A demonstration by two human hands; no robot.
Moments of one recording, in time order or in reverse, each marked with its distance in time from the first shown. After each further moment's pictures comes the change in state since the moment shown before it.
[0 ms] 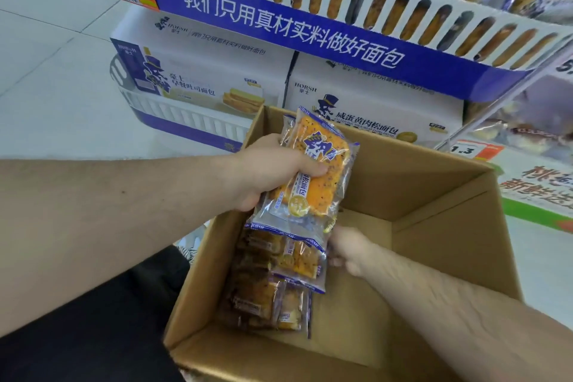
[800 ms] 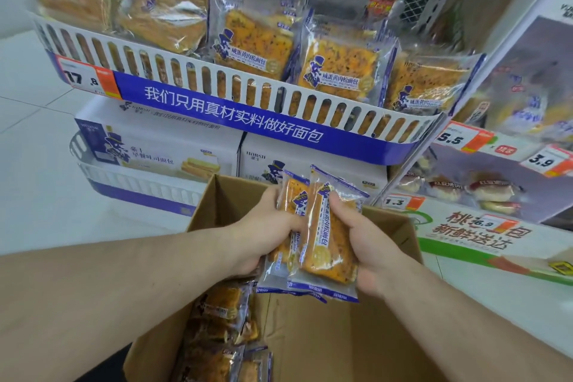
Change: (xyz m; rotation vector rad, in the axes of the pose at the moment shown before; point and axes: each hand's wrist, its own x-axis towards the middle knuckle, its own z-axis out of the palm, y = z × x) left_hand 0.008 0.018 0.064 -0.144 -0.115 0.156; right_hand -0.147 -0.098 -0.069 0.492 -0.170 -0.296
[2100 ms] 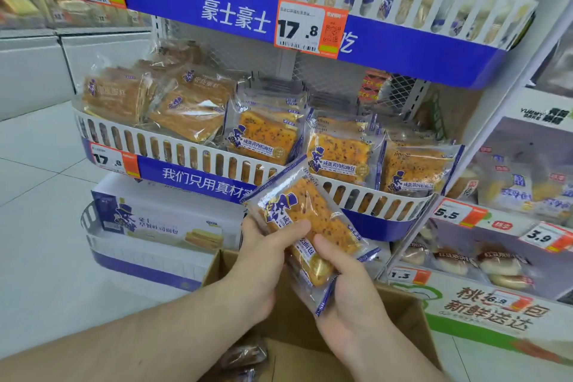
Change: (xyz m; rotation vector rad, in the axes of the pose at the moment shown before) left_hand -0.015 0.058 0.005 -0.454 0.230 0.412; right_hand -0.019 -0.031 0.072 0.313 0.042 -0.306
